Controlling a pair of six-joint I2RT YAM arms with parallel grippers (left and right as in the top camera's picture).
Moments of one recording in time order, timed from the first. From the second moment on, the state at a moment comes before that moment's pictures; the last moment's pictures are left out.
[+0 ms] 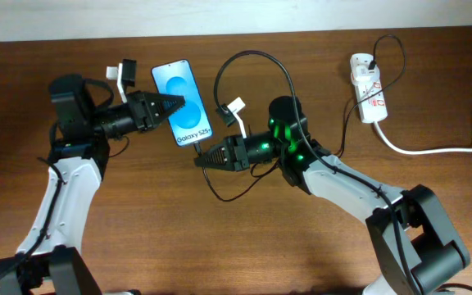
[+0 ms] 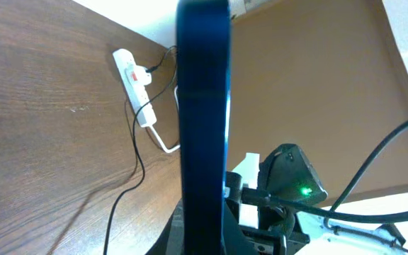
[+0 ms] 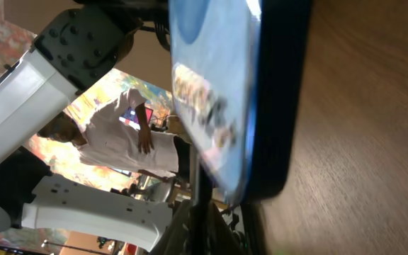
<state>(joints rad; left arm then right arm) 0.11 1.55 1.05 0.07 1.29 -0.71 0.50 1.76 0.98 0.57 -1.22 0.93</state>
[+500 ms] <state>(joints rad) 0.10 1.55 1.11 -0.45 1.32 -0.27 0.50 1.78 0.96 0.56 -1.36 0.94</state>
